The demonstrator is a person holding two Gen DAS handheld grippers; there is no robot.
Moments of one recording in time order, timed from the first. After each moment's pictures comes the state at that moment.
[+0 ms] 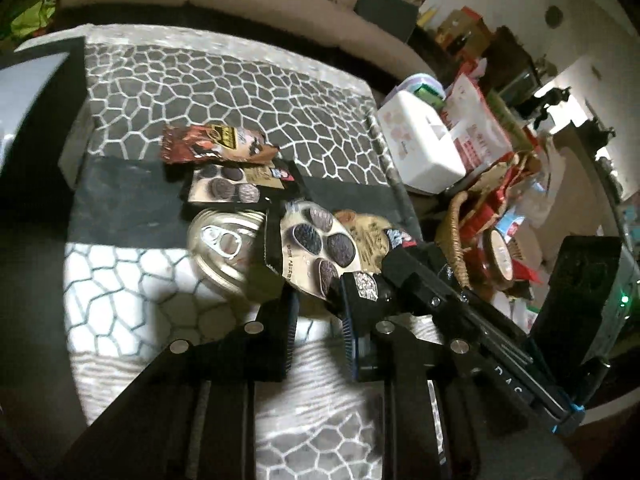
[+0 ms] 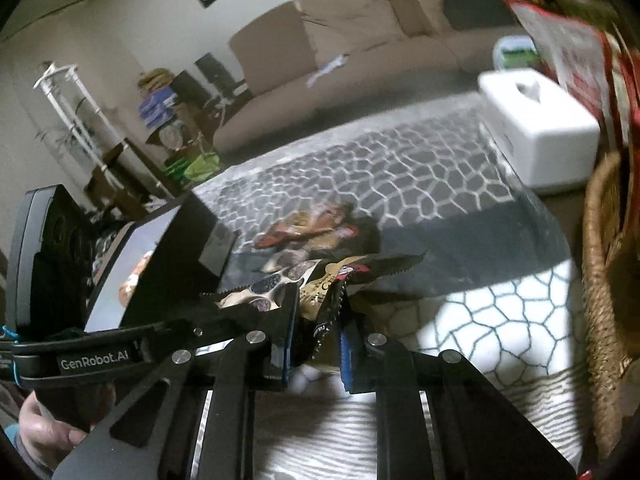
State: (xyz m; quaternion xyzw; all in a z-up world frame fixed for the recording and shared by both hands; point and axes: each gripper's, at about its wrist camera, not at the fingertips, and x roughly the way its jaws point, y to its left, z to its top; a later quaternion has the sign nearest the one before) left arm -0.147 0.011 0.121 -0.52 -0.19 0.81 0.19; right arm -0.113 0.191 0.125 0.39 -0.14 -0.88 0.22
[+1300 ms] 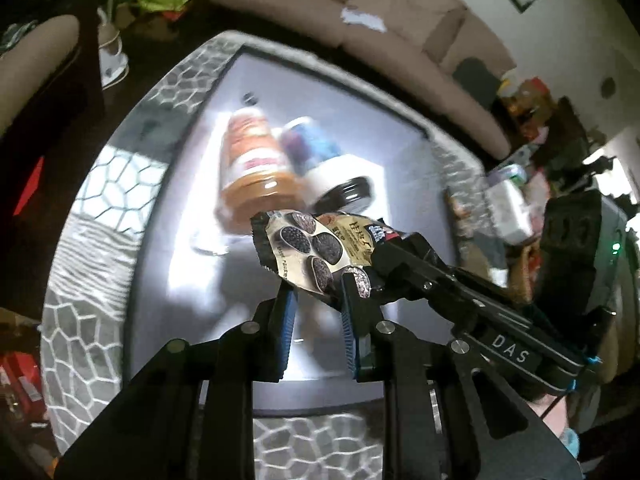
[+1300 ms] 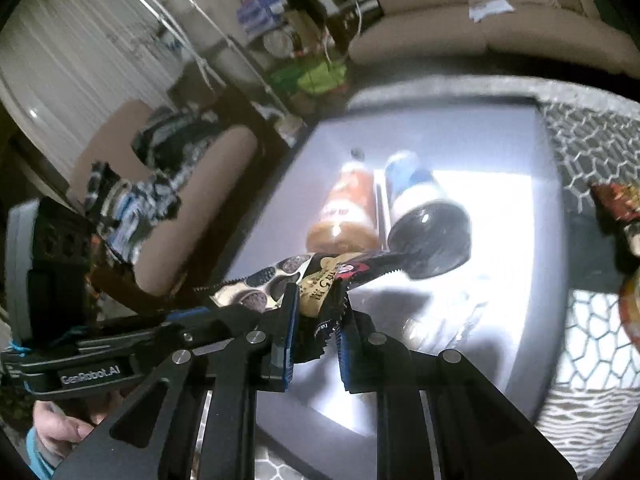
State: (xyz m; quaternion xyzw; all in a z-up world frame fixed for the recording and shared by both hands) left arm -0.049 -0.340 0.145 -0.52 -0.23 0.82 0.05; right arm -0.085 -0.174 0.123 0.49 -0.07 -0.79 0.37
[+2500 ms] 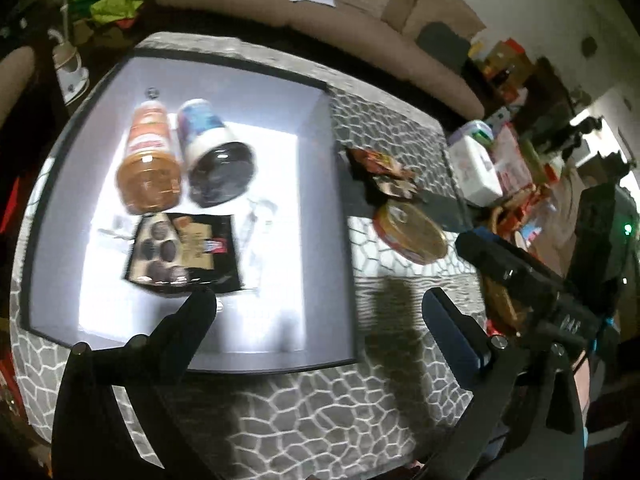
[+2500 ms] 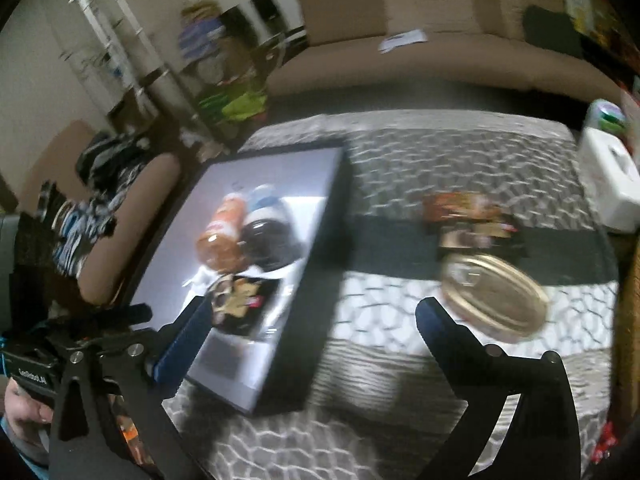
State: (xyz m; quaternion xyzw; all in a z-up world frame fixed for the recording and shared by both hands) left arm -0.047 -0.197 0.189 -0.53 -0.19 0.82 0.10; right arm -0.070 0.028 0.195 0.45 -0.07 -0.86 0.24
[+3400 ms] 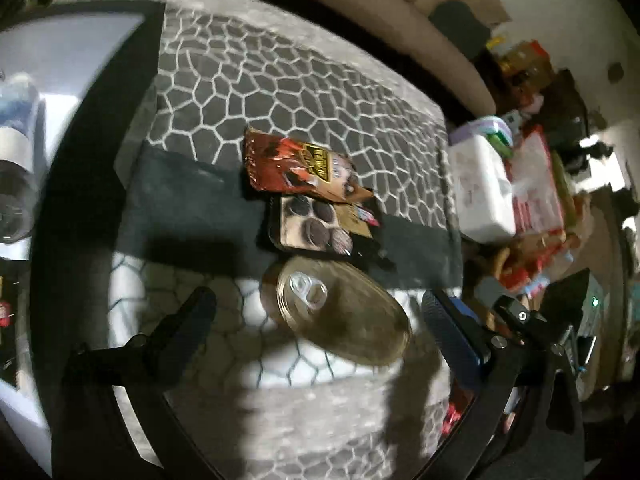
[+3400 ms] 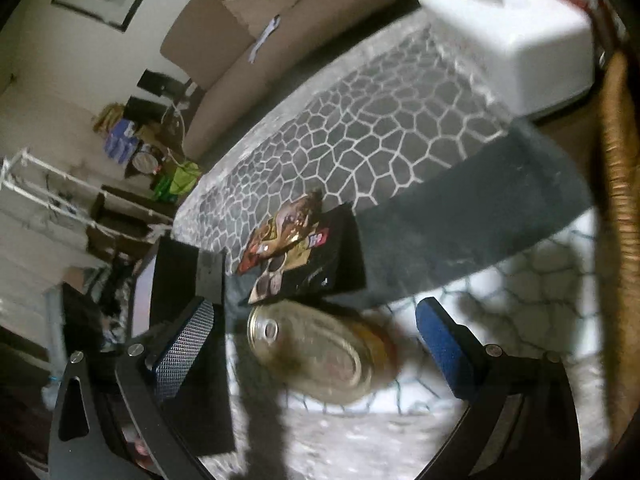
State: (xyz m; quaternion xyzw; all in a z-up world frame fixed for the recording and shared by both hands) left arm -0.207 -0.044 0.089 -0.57 -0.26 0.77 0.10; right arm -0.198 0.232 0.080 0.50 -0.32 -0.78 0.18
